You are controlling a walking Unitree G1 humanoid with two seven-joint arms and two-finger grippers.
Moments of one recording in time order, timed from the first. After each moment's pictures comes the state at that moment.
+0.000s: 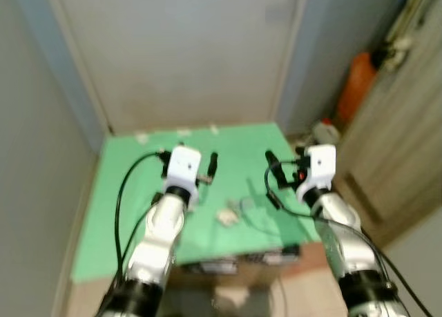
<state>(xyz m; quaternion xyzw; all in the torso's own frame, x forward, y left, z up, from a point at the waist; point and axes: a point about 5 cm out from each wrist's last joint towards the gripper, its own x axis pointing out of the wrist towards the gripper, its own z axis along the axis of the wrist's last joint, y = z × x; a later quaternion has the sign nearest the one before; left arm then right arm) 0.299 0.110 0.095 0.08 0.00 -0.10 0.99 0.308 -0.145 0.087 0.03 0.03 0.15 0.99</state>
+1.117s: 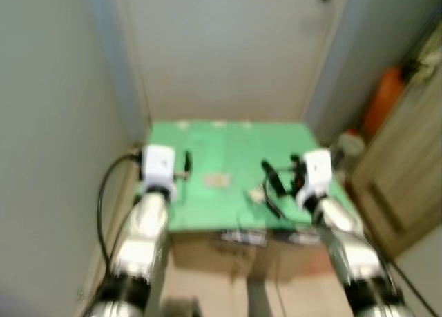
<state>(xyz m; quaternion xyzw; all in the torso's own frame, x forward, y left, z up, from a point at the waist) 0.310 0.141 0.089 0.07 0.02 -0.03 1.00 0.301 -0.146 0.081 0.03 0.06 0.18 0.98</state>
